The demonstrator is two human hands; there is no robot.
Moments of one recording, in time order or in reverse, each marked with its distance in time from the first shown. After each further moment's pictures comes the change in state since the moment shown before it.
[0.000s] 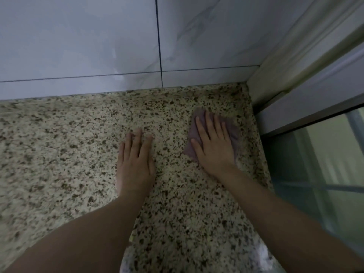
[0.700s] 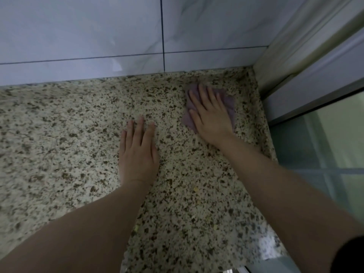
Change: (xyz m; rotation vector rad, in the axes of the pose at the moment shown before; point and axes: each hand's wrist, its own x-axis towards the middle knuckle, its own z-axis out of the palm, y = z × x) left_hand -0.002 0.002 -0.001 -0.026 0.027 -0.001; right_hand 0.047 -0.007 -0.005 0.010 0.024 -0.073
